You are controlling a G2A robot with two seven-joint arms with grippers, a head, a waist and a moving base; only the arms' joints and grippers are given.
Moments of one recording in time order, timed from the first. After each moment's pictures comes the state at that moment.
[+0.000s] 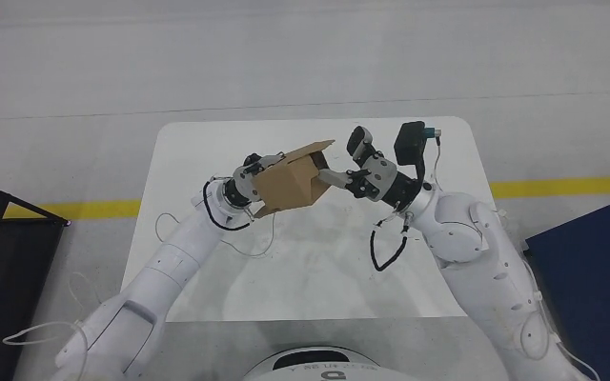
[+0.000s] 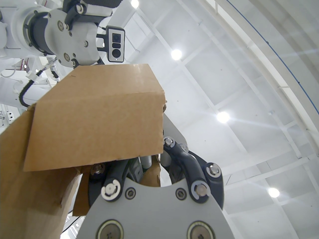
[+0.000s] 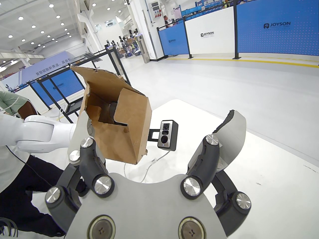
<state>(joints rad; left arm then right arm) 0.92 -1.27 -0.83 -0.95 -1.53 0.26 -1.54 -1.37 -1.12 1.25 -1.93 -0.57 -0.49 0.31</state>
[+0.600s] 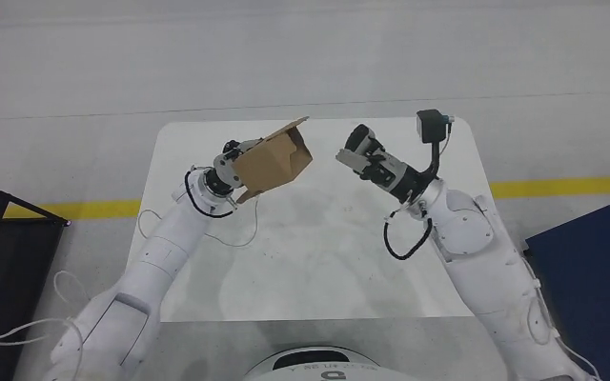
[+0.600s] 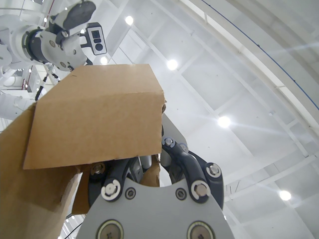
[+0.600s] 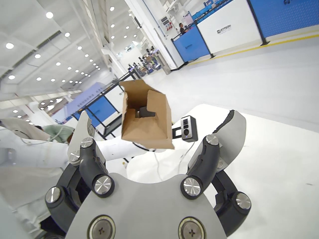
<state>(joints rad) 0.86 -1.26 -0.92 -0.82 -1.49 0.29 -1.53 -1.34 -1.13 1.25 -1.85 -0.05 -0.47 0.42</state>
